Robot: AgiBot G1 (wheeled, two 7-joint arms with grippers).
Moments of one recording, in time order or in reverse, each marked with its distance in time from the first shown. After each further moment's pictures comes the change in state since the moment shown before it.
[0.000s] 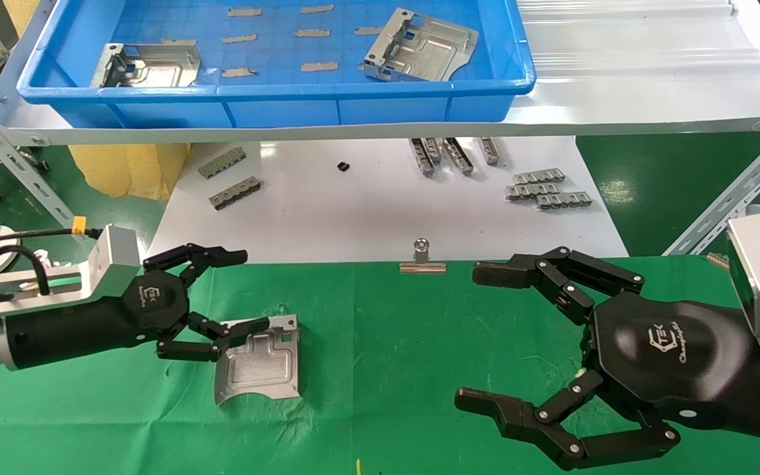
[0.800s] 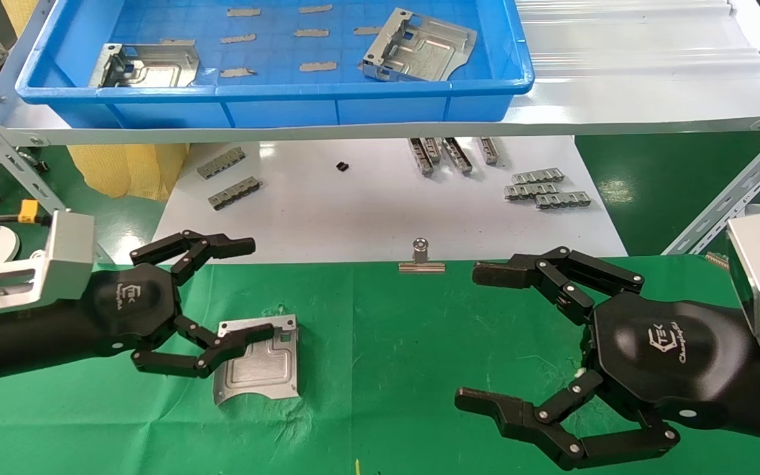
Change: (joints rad) left arm 0.187 -0.129 -0.161 -0.467 -0.098 -0.041 -0.315; right arm 0.000 0.000 0.000 0.000 0.000 0.000 0.000
